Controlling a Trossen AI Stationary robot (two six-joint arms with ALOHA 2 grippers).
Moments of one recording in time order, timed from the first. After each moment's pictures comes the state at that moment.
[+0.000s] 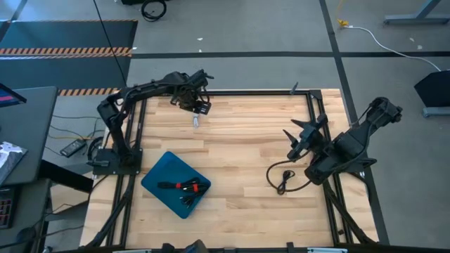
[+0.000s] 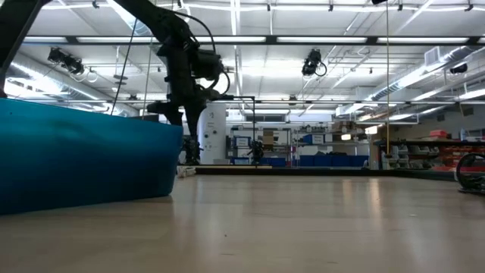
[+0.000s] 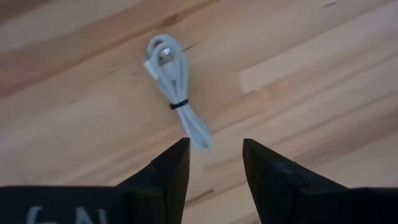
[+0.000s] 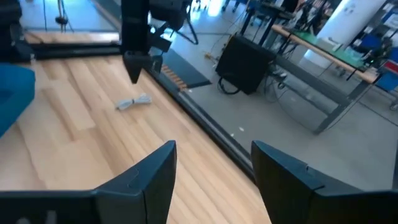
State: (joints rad) left arm 0.64 1.83 1.45 -0.98 0.04 -0.54; right arm 0.65 1.17 1.23 -1.45 1.25 1.07
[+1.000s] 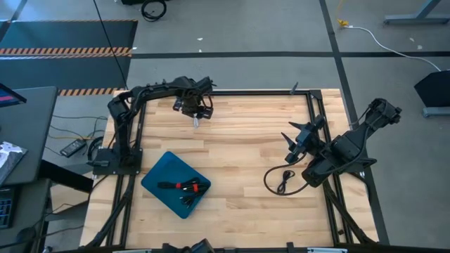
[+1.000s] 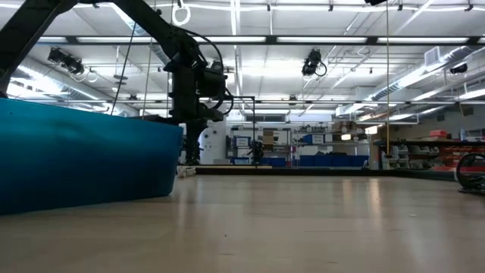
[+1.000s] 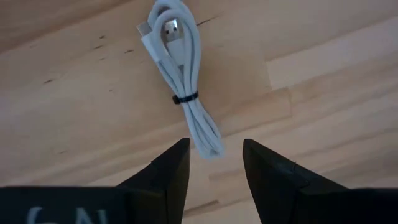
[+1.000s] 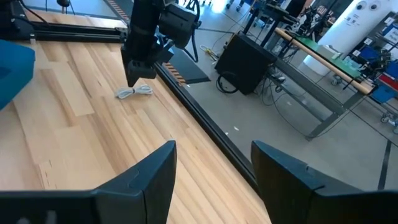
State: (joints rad) left arm 0.62 1.95 1.44 -0.98 0.04 -0.62; right arm 0.65 1.20 1.23 -1.43 1.23 1.00
